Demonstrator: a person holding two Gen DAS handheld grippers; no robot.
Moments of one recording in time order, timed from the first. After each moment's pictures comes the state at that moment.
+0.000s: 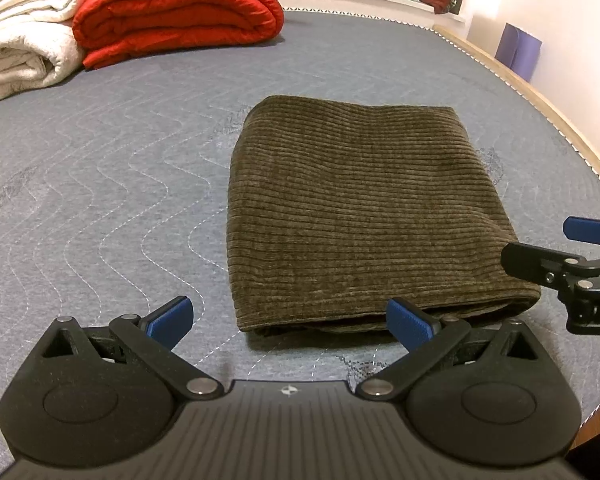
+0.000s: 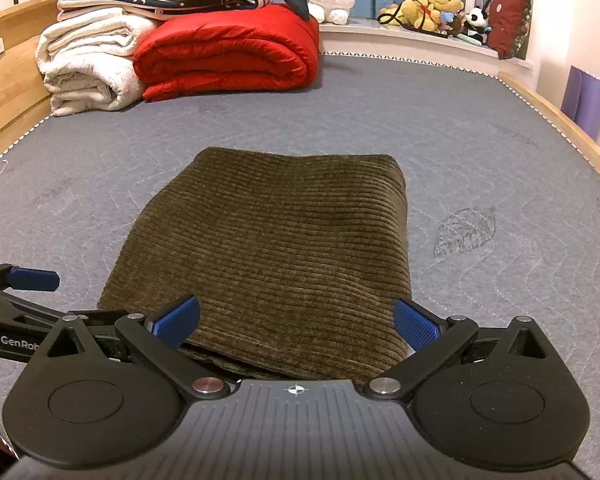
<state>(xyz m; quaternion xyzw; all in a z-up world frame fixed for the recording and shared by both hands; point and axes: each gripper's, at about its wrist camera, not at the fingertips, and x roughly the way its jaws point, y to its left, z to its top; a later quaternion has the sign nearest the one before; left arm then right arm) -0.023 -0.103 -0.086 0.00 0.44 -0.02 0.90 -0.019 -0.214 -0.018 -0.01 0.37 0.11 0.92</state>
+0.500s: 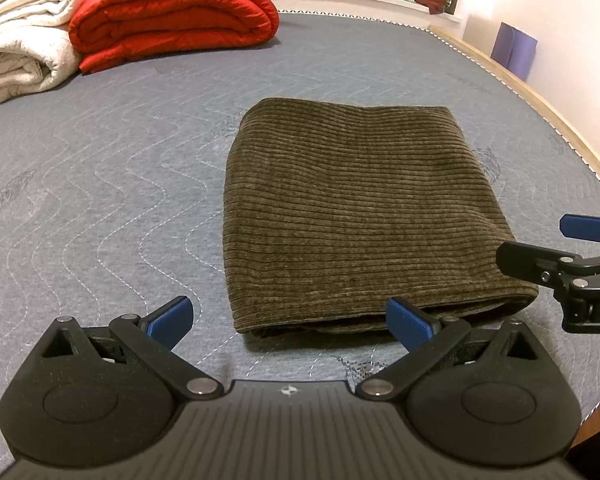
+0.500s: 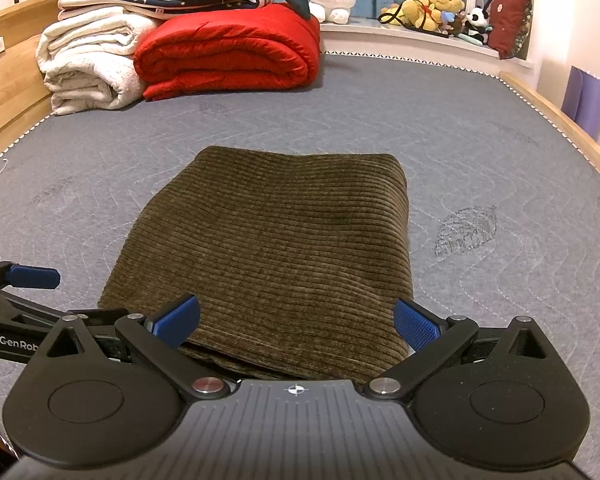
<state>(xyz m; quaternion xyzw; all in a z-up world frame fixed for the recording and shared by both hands) -0.024 -0.105 -0.085 0.00 0.43 -0.02 0.90 -0.019 -0.214 -0.018 -0.02 0.37 0.11 0.92</state>
